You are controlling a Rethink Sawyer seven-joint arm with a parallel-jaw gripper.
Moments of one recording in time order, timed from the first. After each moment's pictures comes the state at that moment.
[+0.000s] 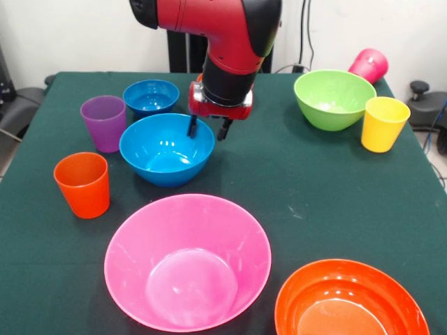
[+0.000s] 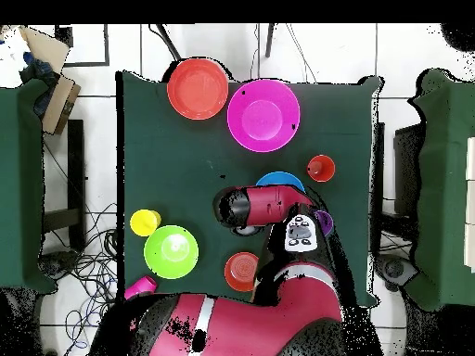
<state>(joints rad) -0.19 -0.41 -0.08 1.57 -0.33 0.57 1.73</state>
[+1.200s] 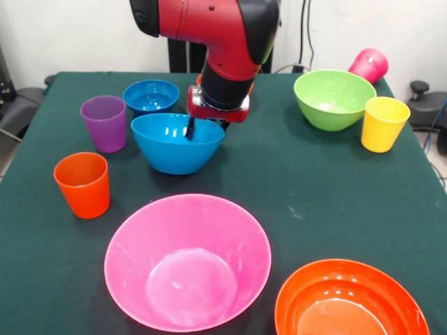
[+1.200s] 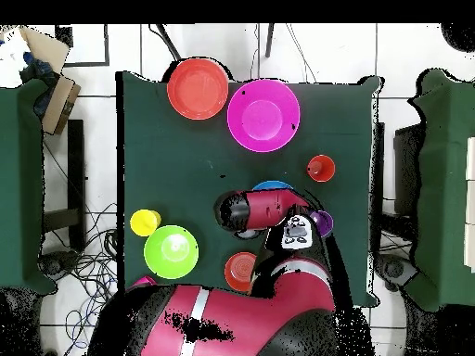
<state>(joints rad) -0.17 -0.37 -0.10 1.57 -0.33 0.55 1.73</state>
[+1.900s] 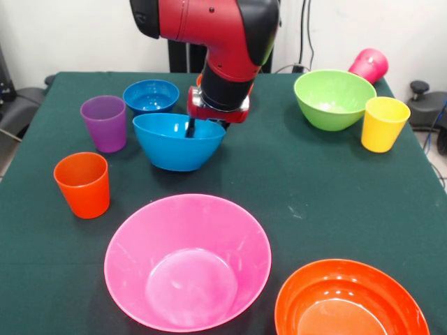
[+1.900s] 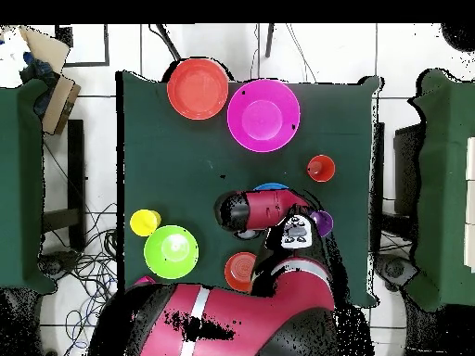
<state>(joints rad) -0.18 -0.36 -0.10 1.56 -0.33 0.55 1.73</state>
